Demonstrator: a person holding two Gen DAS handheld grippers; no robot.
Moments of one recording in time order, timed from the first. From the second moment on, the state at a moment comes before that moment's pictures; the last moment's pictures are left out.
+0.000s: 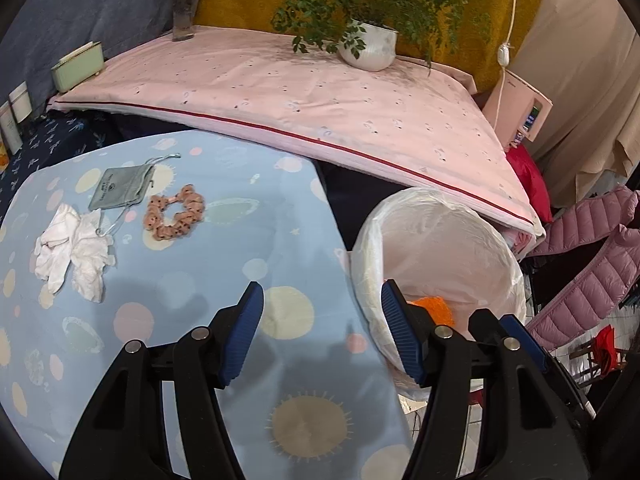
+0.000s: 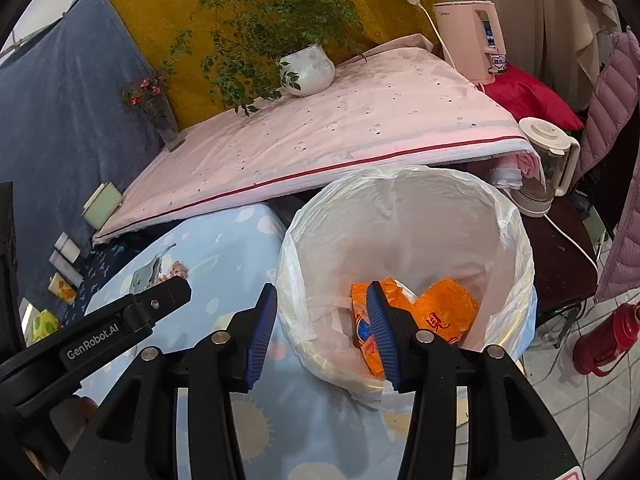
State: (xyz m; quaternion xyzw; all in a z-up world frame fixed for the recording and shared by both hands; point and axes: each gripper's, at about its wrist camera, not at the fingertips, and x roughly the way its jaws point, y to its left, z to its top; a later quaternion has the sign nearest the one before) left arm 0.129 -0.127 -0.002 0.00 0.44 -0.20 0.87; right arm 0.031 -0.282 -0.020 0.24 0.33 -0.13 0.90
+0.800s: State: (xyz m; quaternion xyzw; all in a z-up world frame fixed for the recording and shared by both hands) left arm 0.157 -0.012 -0.017 -0.07 0.46 -0.12 0.88; right arm 0.074 -0.193 -0.017 0.18 0.36 -0.07 0.91
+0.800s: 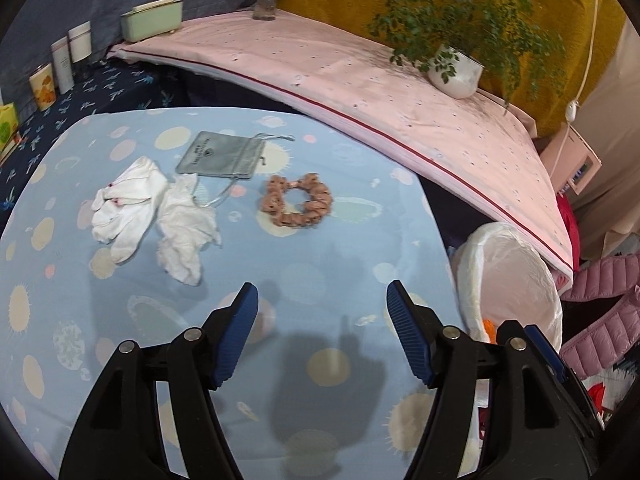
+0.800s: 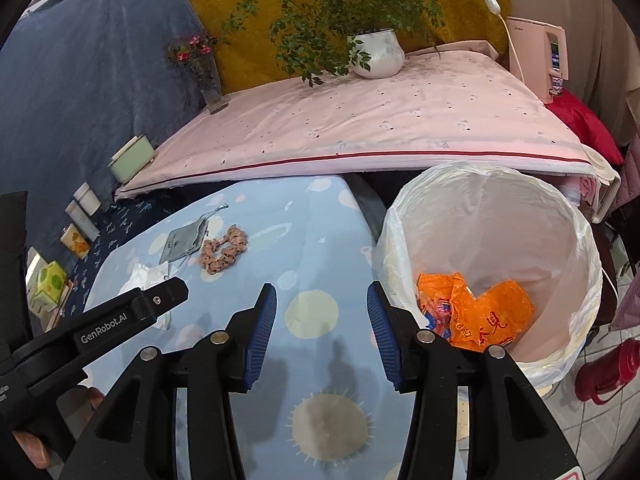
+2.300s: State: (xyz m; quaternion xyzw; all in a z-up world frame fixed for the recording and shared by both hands) left arm 0.253 0.083 -0.093 -0.14 0.51 -0.07 0.84; right arm 0.259 -0.102 -0.097 0.14 0.45 -0.04 0.88
